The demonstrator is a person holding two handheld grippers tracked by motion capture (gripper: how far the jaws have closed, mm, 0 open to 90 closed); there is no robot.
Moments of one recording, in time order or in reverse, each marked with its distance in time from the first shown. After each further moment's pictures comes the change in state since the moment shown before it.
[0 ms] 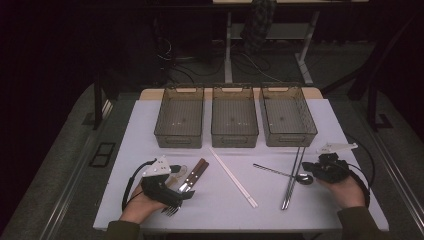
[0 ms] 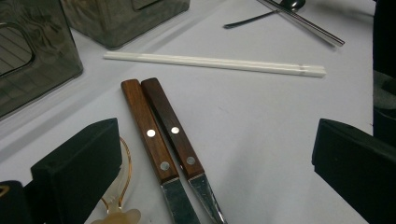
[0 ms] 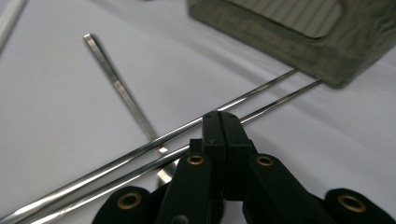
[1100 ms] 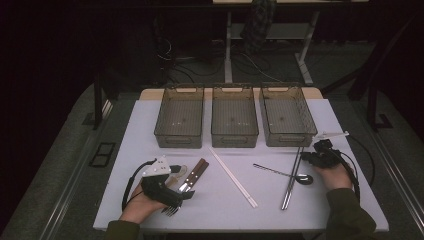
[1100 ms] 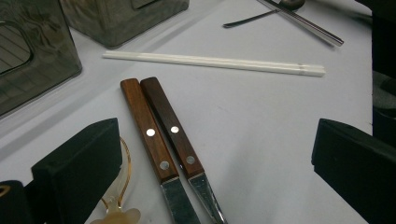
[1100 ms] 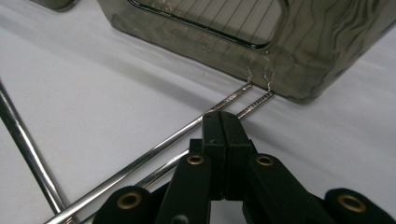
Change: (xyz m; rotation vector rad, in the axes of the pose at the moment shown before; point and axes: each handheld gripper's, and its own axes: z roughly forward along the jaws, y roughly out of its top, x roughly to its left) left arm 0.001 0.000 0.000 0.003 -0.004 0.001; right arm -0.034 0.013 0.042 0.025 -0.055 0.116
